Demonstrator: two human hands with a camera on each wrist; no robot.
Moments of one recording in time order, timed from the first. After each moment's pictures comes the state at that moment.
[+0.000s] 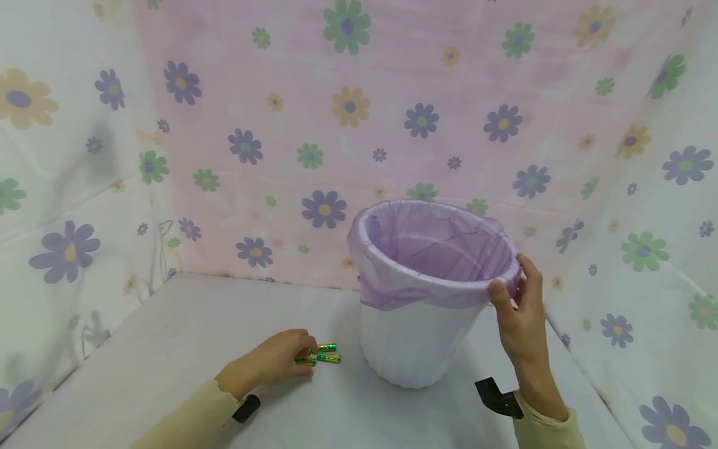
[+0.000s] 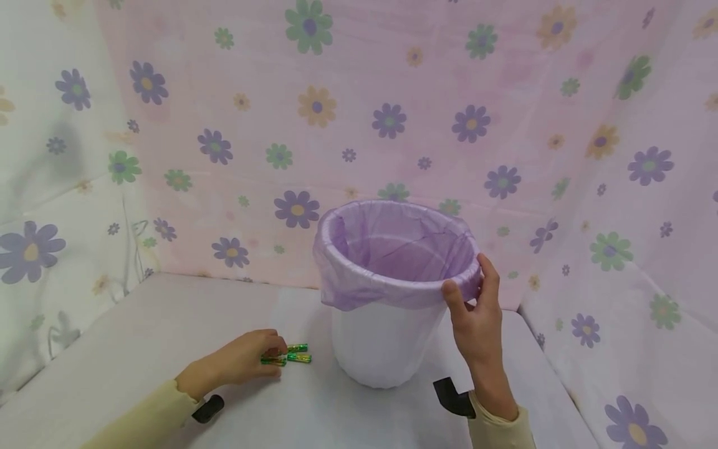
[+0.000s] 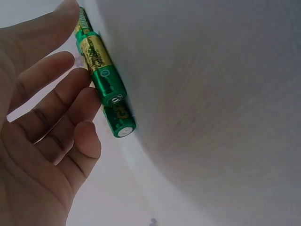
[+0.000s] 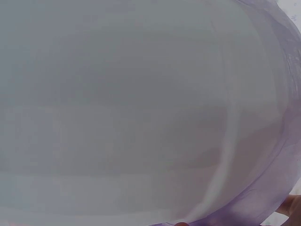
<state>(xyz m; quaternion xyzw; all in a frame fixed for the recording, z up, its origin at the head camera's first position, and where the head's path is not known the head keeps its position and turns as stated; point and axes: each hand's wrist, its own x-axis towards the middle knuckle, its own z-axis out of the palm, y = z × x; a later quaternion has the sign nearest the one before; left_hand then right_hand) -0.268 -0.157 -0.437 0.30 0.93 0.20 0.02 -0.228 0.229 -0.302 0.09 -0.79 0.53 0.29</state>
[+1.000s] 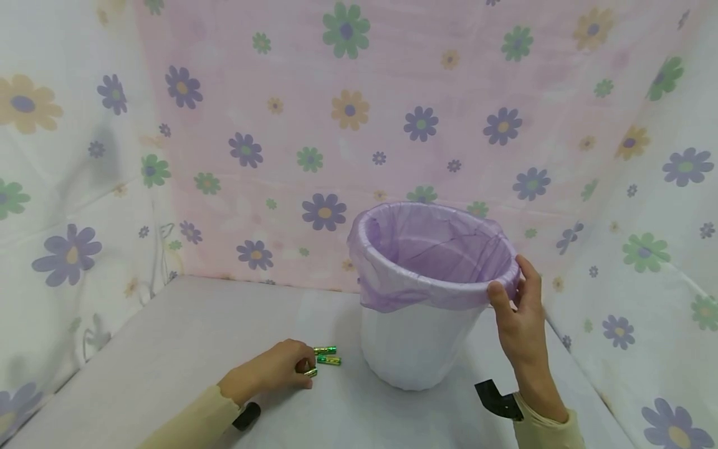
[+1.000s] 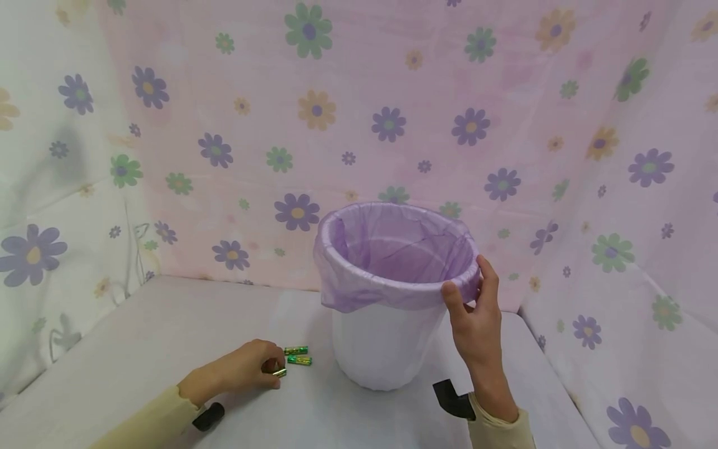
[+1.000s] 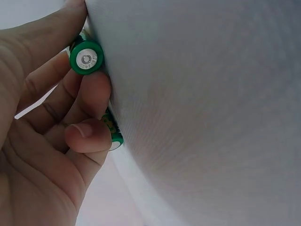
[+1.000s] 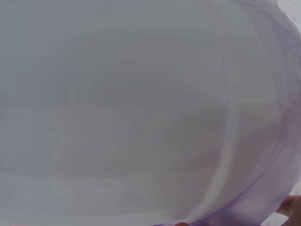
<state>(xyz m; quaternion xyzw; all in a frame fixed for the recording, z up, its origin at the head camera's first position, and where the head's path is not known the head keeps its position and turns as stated) -0.270 -0.154 -0.446 0.30 0.91 0.26 0.08 -0.232 0.230 -0.301 0.09 -0.79 0.53 0.29</state>
